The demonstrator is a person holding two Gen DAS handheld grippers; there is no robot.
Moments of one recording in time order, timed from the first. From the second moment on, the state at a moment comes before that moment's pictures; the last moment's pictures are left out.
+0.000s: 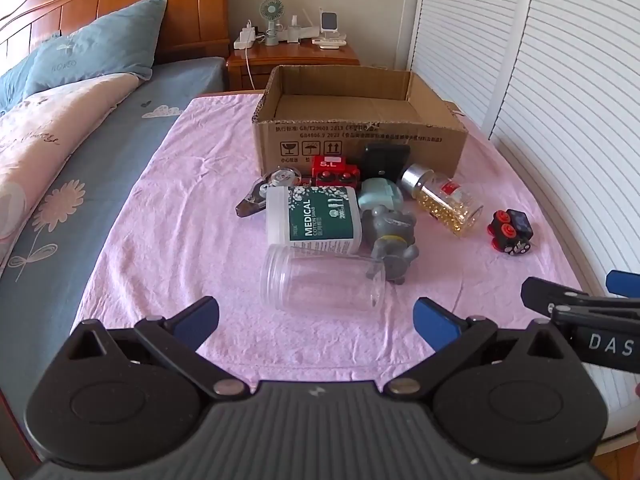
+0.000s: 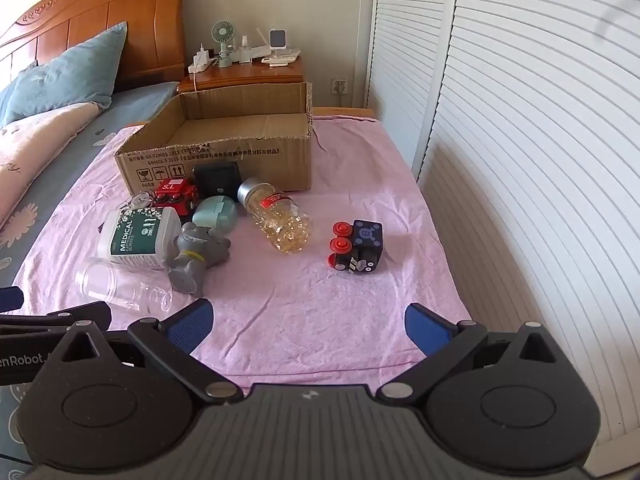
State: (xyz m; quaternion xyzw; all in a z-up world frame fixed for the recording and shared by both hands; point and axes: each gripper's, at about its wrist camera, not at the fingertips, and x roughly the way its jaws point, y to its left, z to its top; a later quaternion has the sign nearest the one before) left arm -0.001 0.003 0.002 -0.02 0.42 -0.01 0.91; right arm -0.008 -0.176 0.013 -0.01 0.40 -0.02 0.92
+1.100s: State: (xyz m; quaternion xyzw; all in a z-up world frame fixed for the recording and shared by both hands) left arm -0.002 0.003 0.005 -0.02 0.41 -0.01 0.91; right arm -0.009 -0.180 0.016 -0.01 0.39 -0.01 0.92
